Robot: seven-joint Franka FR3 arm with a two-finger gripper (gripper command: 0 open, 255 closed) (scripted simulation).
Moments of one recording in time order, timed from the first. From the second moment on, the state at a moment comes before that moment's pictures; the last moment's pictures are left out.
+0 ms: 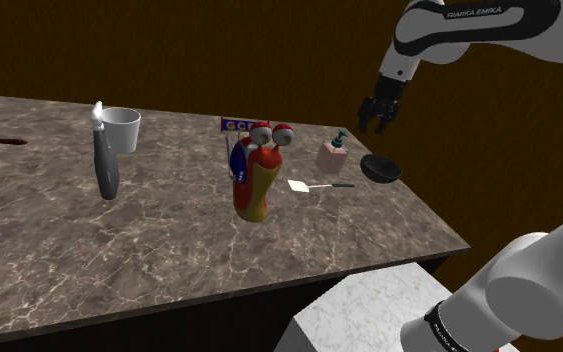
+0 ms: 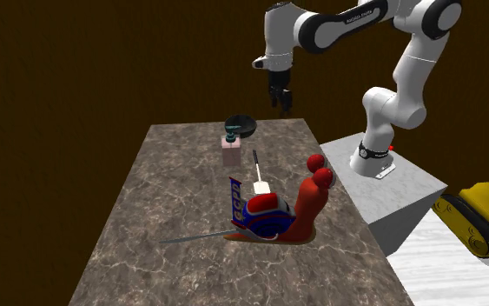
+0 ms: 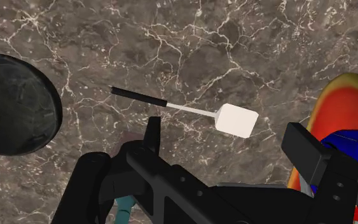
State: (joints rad) arm -0.04 -0.18 -0.22 -2.04 0.00 1.76 -0.14
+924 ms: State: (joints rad) arm -0.13 0.37 -0.28 -1.53 0.09 1.79 -0.28
